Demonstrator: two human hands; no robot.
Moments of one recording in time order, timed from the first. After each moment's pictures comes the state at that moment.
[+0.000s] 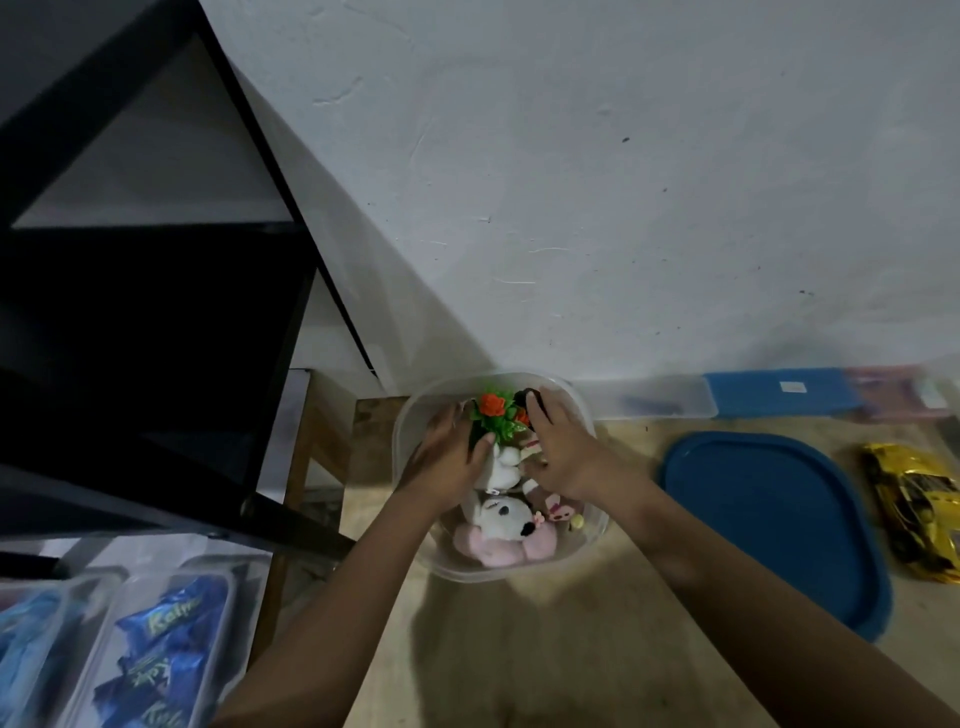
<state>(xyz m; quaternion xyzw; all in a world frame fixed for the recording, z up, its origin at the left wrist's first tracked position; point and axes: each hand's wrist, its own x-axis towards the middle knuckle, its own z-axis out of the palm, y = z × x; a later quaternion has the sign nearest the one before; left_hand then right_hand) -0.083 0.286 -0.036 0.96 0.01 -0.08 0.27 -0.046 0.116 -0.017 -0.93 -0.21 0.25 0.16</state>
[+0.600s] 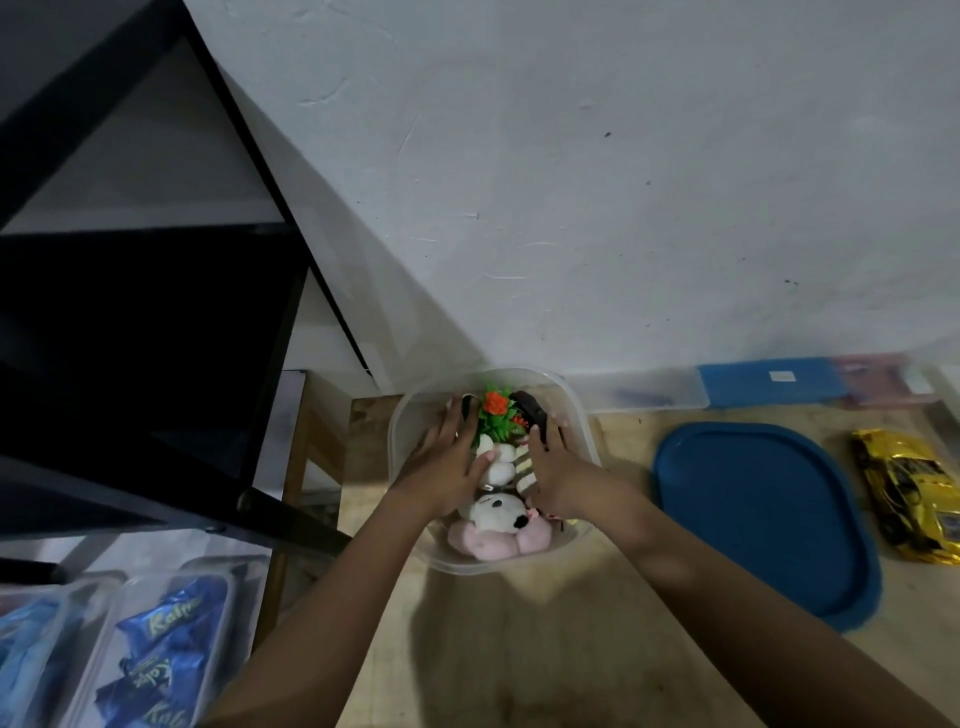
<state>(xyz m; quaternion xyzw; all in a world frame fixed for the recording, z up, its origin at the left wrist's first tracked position) -0.091 0.288 -0.038 0.96 -0.04 -0.19 0.21 -0.072 0.120 -0.011 -0.91 -0.14 0.37 0.08</state>
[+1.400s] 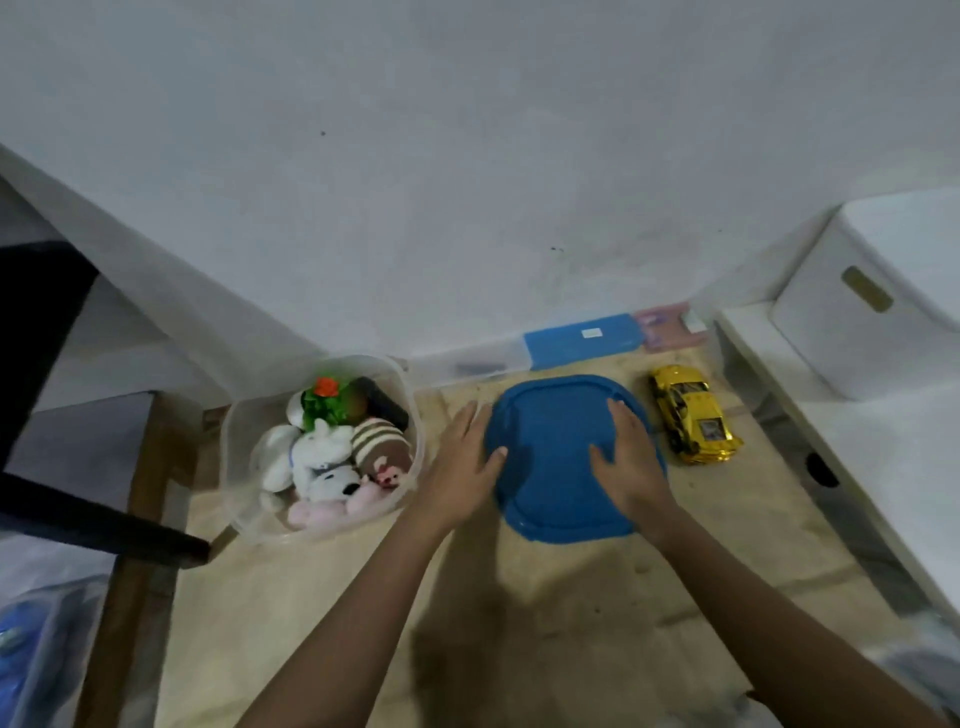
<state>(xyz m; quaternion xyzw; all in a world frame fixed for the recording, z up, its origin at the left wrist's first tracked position) -0.133 0.083 -0.027 0.92 -0.10 -0.10 0.37 -0.151 -0.125 -0.011 -0.92 0.10 0.07 0.36</state>
